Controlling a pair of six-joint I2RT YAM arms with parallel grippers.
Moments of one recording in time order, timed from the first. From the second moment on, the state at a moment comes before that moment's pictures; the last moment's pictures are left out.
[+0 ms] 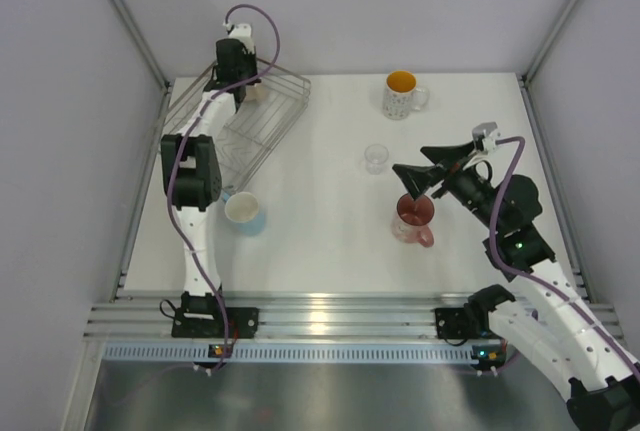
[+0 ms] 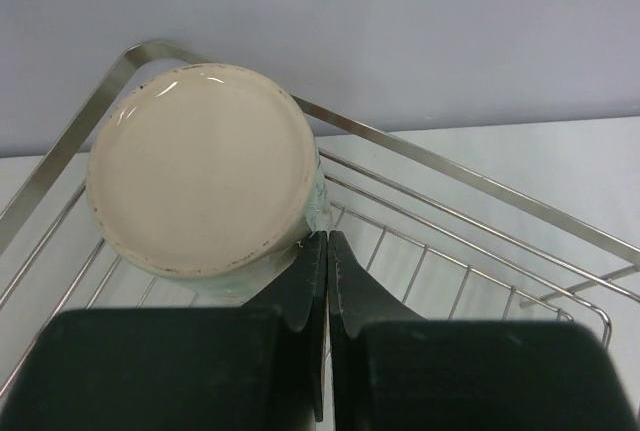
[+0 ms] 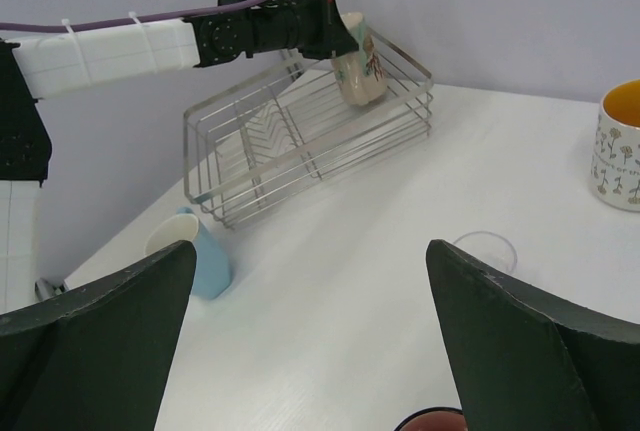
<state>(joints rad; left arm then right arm) -0.07 2.30 1.99 -0.02 0.01 -0.02 0.41 0.66 0.60 0.20 -0.31 0.38</state>
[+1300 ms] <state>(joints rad) -0.40 1.30 1.04 -0.14 0.37 -0.49 0.09 1.67 1.55 -0.34 -0.43 -0.09</state>
